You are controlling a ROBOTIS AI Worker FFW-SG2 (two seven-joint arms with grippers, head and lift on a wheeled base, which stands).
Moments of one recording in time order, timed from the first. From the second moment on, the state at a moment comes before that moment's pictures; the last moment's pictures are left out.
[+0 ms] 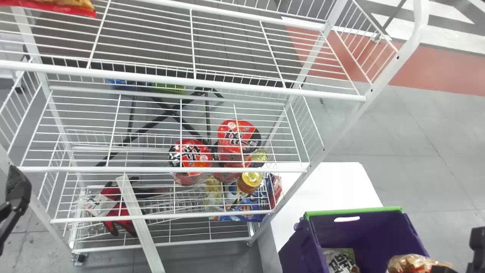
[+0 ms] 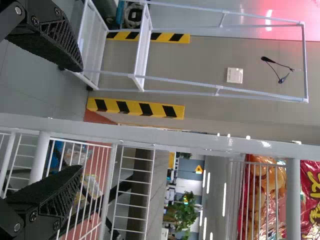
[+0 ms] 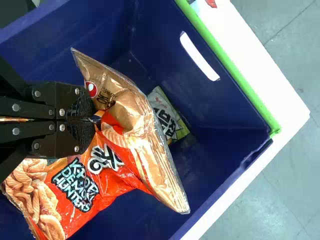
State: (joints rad) left arm 0.44 0.20 -0.08 -1.55 0.25 -0.47 0.21; right arm 0.26 -0.13 -0.86 -1.99 0.29 1.57 0.65
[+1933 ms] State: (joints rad) left arm 0.44 0.20 -0.09 -1.55 0.25 -0.47 0.21; right arm 0.27 -0.13 -0.86 -2.00 0.29 1.57 0.66
